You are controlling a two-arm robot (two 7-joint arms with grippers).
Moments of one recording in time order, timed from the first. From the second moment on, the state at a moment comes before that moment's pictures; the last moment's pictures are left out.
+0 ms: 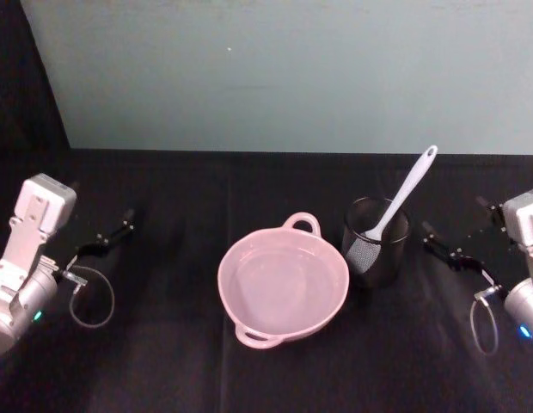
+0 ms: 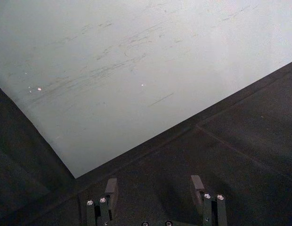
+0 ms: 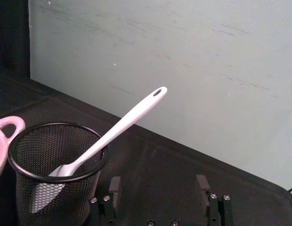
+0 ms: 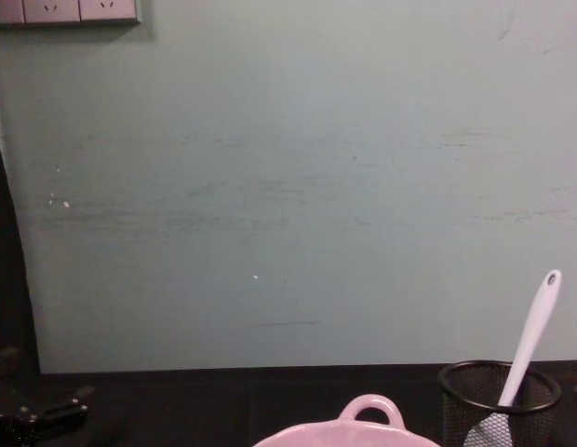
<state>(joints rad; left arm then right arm) -0.20 0.60 0.45 -1.41 -0.25 -0.12 0.03 0.15 0.61 -0.41 -1.46 0.27 -0.11 -0.03</state>
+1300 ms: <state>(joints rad) -0.20 0.60 0.45 -1.41 -0.25 -0.12 0.03 0.13 0.48 -0.20 -1.50 0.80 0.09 0.30</state>
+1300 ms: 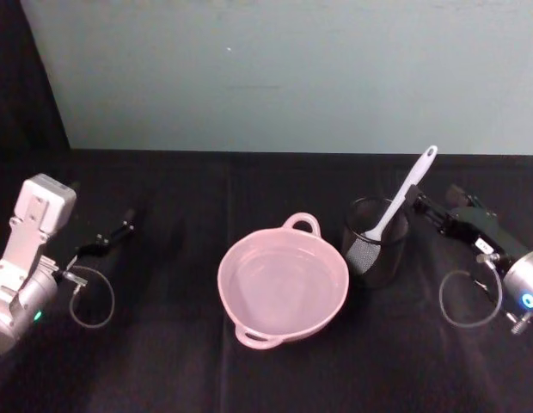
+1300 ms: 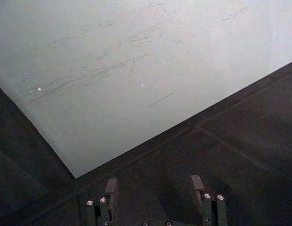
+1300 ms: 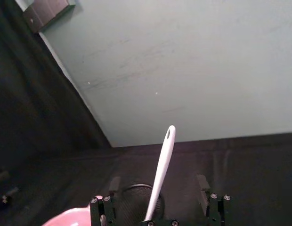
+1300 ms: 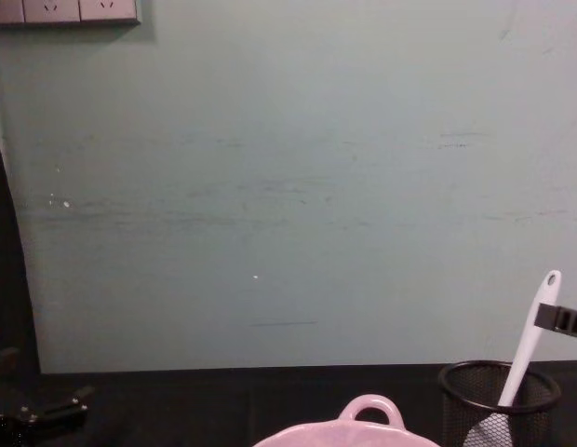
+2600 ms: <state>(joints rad) -0.20 0.60 0.45 -1.41 -0.25 -0.12 0.03 0.37 0.45 -0.28 -1.17 1.08 0.20 0.58</state>
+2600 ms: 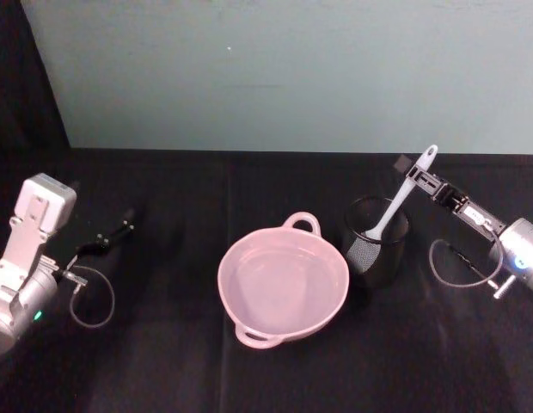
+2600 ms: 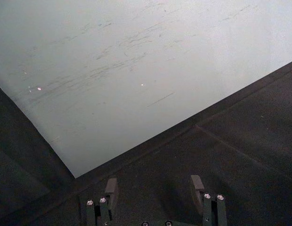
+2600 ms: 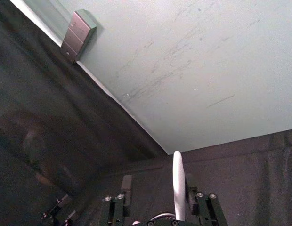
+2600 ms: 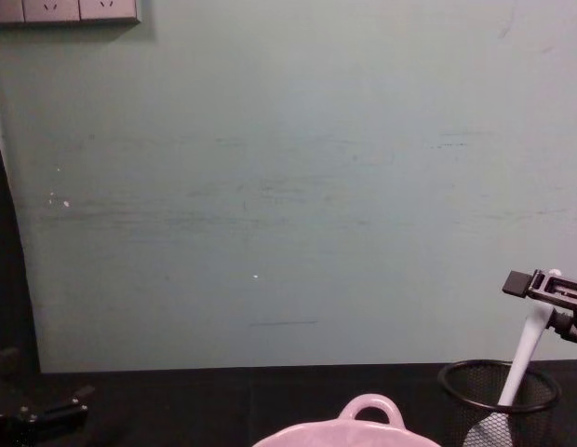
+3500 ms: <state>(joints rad) -0.20 0.60 0.45 -1.41 -0.25 -0.12 0.03 0.32 0.55 -0.33 -1.36 0.94 0.05 0.49</state>
